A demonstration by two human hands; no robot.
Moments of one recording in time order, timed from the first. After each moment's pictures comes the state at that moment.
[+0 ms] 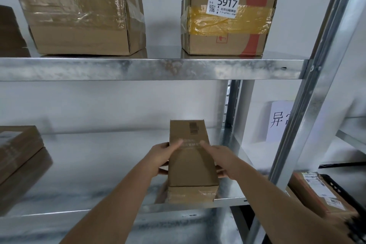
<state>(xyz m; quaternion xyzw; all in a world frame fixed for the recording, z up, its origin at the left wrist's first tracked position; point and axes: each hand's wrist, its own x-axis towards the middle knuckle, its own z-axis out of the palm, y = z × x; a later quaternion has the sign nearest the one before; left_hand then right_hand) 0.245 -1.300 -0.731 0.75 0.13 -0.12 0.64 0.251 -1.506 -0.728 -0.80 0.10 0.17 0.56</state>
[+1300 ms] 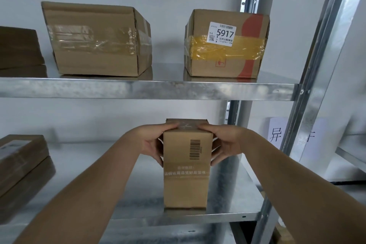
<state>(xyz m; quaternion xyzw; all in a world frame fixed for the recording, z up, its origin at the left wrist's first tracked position) 0.249 -1.274 -0.621 0.69 0.10 -0.25 0.67 0.263 -1.514 -0.609 -0.78 0.02 0.28 0.56</state>
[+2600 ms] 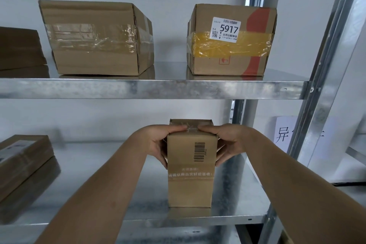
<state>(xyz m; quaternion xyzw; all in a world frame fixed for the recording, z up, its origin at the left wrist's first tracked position) 0.256 -1.285 -0.623 0.70 0.12 -0.24 0.66 0.268 -1.506 -0.607 -0.79 0.04 0.27 0.55</state>
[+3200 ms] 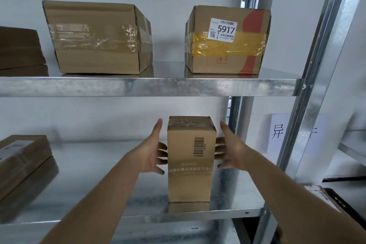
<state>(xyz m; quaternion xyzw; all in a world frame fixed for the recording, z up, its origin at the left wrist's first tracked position) 0.245 -1.266 -0.675 0.69 0.13 -0.19 0.69 0.263 -1.521 -0.667 -0.74 0.10 0.16 0.65</state>
